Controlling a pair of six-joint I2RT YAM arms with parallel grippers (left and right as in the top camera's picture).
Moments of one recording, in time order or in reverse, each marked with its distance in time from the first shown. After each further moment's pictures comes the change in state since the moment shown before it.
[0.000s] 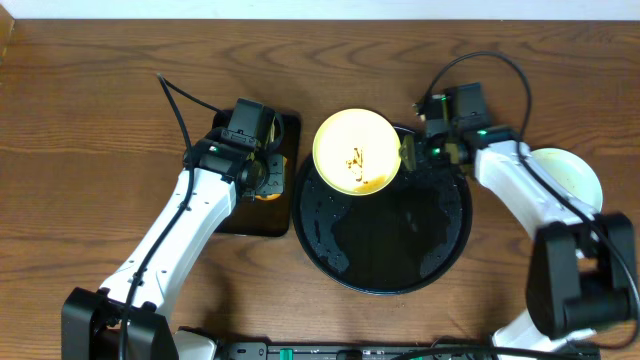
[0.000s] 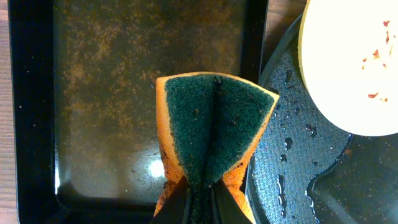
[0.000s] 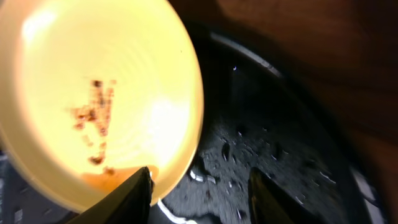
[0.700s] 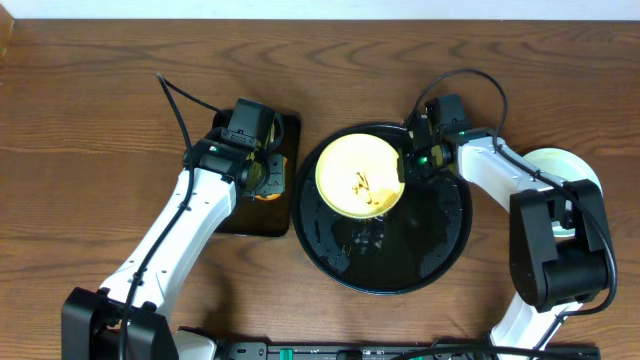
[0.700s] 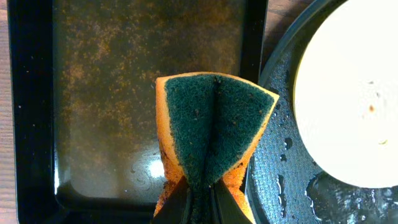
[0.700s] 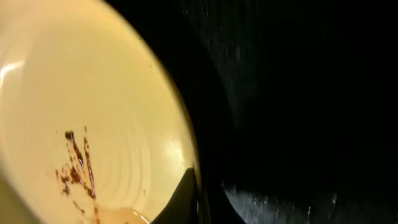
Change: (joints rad) left arm 0.000 0.000 0.000 0.000 0.005 0.000; right arm 0.018 0.129 0.009 -0.052 -0.060 0.074
